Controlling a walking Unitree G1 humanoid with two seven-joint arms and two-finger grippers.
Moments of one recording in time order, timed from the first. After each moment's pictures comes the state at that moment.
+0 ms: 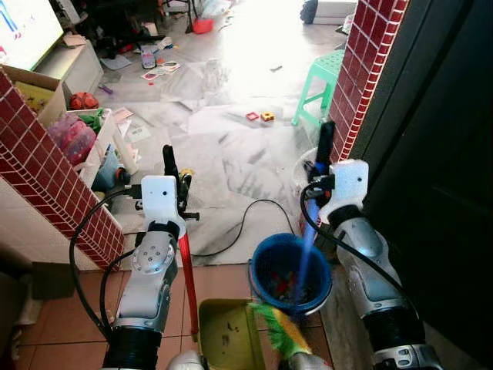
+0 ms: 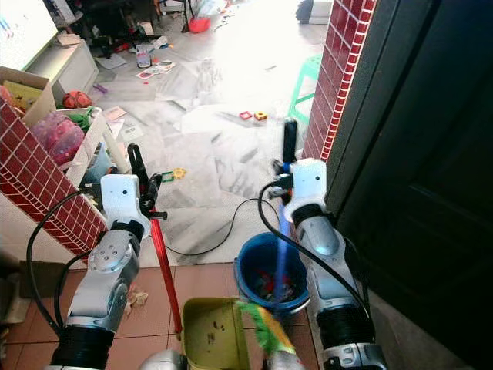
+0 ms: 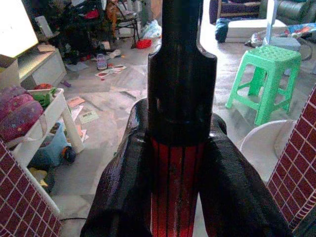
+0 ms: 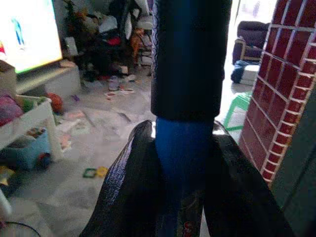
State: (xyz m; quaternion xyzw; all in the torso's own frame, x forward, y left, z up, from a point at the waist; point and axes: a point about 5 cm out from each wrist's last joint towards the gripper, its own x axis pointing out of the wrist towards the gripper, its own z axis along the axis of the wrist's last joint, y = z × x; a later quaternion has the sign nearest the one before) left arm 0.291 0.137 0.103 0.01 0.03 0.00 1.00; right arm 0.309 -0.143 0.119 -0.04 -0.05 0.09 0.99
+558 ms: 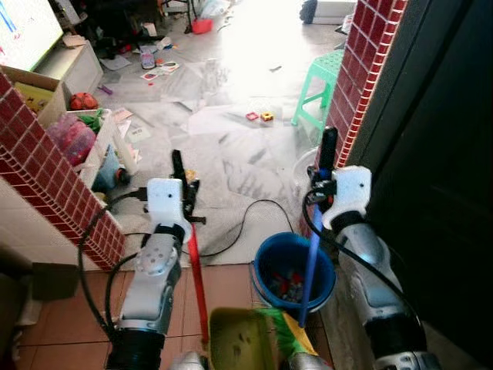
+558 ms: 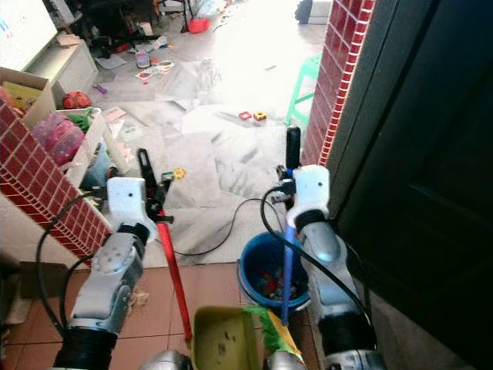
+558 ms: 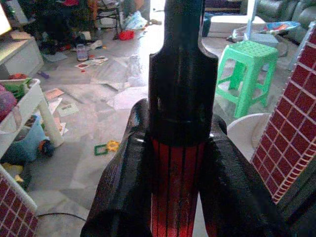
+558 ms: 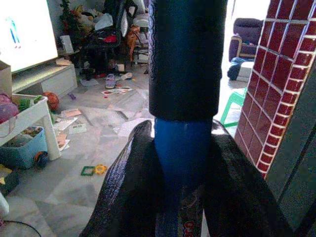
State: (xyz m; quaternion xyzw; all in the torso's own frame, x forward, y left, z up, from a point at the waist) left arm 0.288 0.123 0.099 -0.03 0.04 -0.05 1.00; right arm 0.301 -0.144 0.113 -0.03 -0.04 0.09 0.99
